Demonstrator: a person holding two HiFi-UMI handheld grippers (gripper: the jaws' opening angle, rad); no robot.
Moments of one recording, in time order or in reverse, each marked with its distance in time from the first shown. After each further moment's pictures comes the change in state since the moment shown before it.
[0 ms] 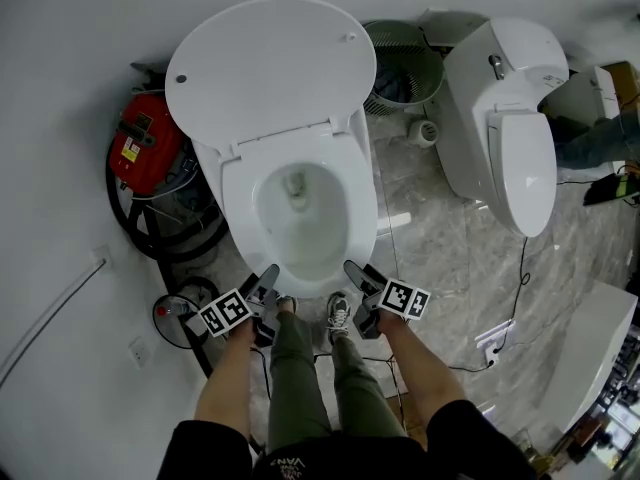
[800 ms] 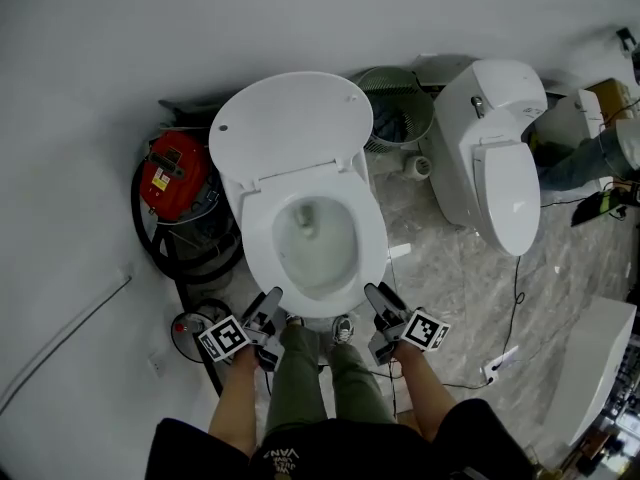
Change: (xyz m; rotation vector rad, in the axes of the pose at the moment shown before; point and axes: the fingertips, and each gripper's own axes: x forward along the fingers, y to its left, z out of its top) left arm -0.086 -0.117 0.042 -0.060 -0.068 -0.222; right arm -0.096 0.135 0.046 -0.033 -0.178 0.198
